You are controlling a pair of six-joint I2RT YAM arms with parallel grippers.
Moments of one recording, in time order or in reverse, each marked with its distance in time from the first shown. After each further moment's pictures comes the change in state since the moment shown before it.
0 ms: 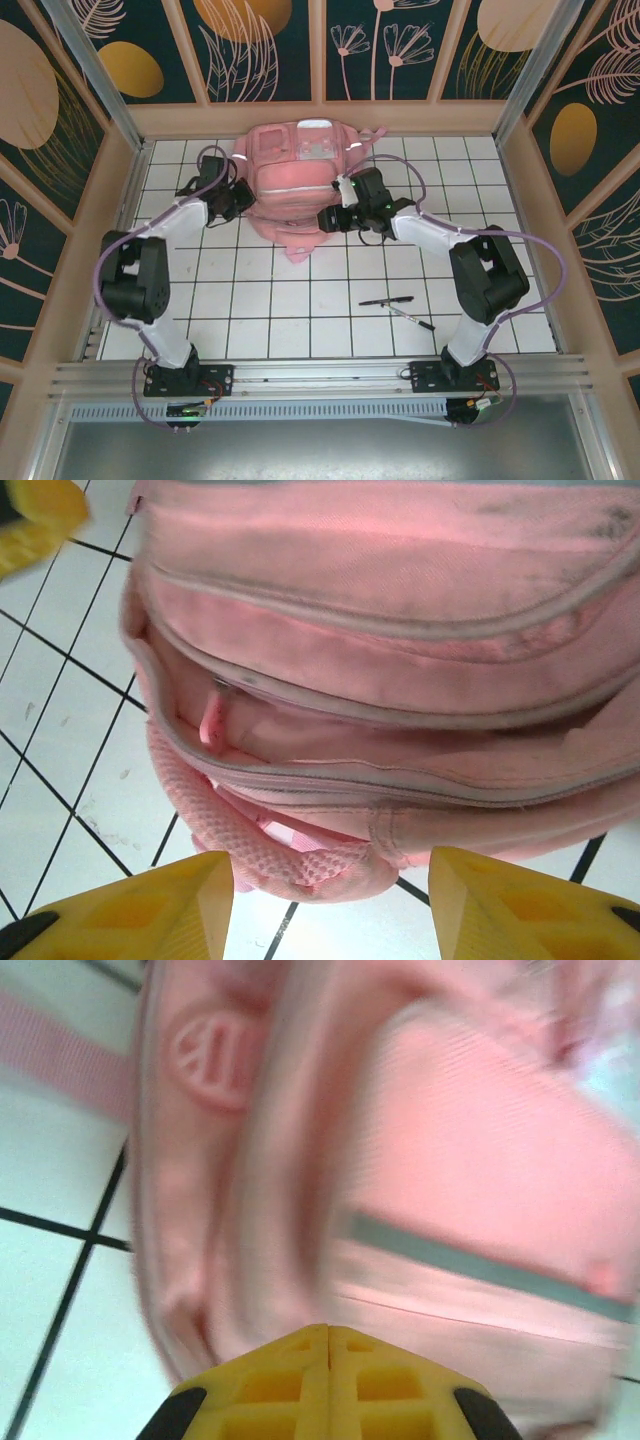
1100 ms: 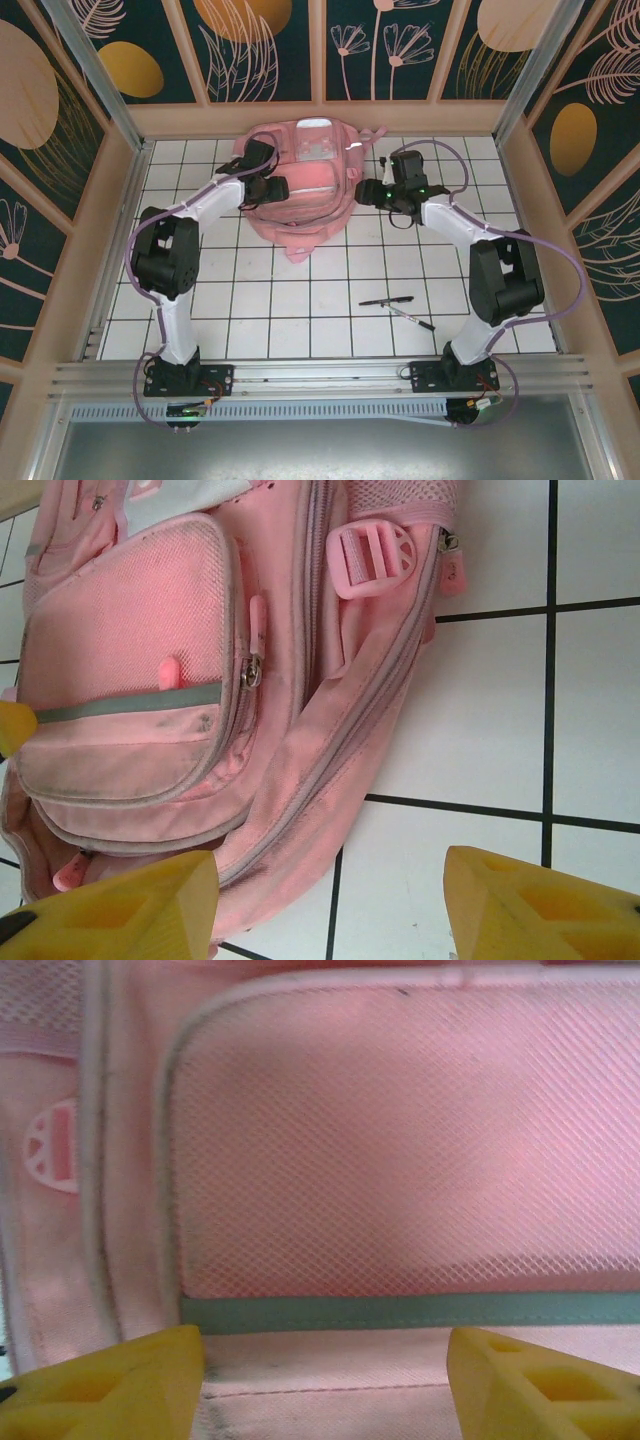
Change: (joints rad) left arm -0.166 0.290 0.359 -0.255 -0.273 0.291; right arm -0.225 -0.054 0.008 -0.034 0.111 0.134
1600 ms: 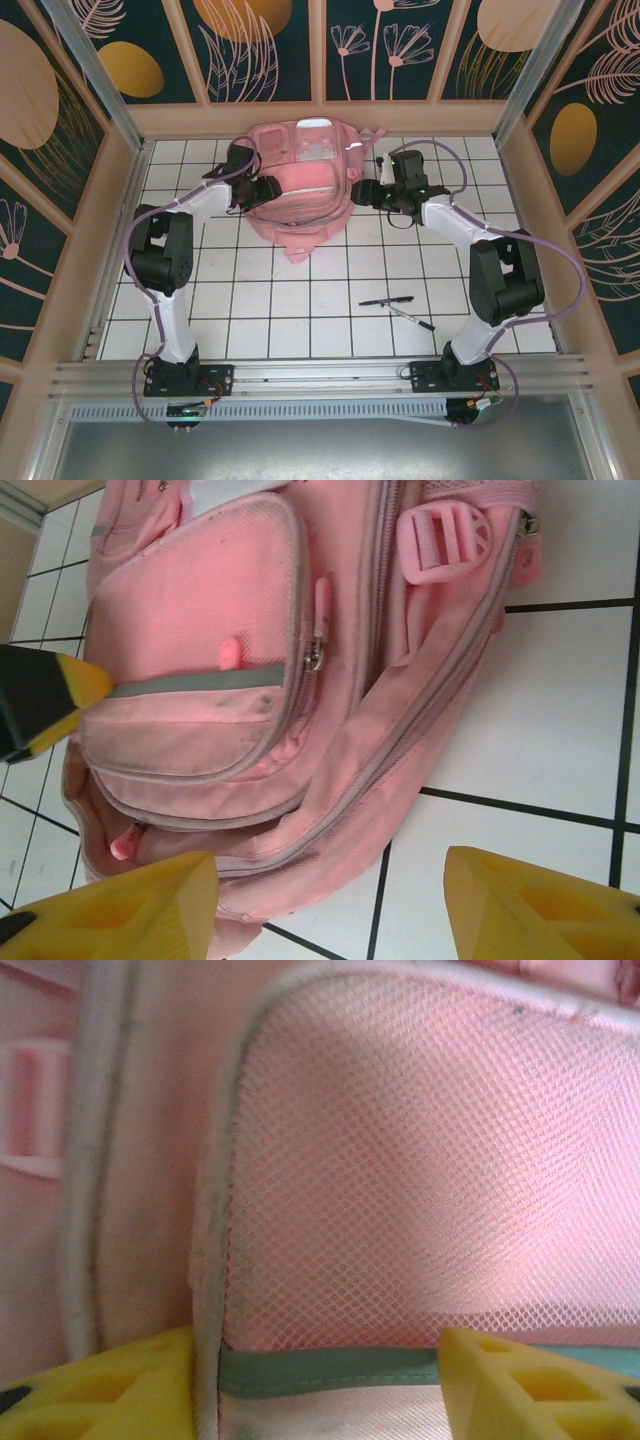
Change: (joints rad) left arm 0.089 0.017 -0.113 0.179 0.247 -0.130; right arm -0.002 0.000 -0.008 0.029 -0.106 -0.008
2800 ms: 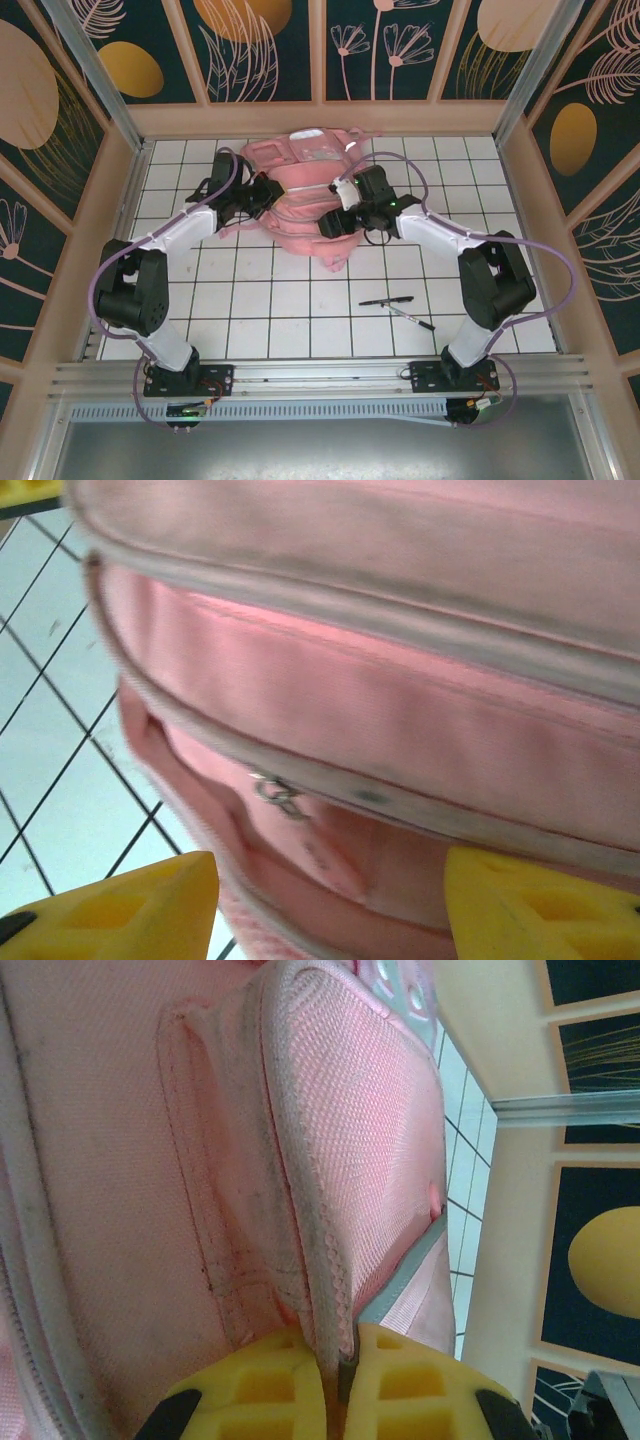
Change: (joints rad) left arm -0.036 -0.332 -0.283 0.236 0.268 -0.405; right arm 0.228 0.005 0.002 -0.097 -0.082 -0.325
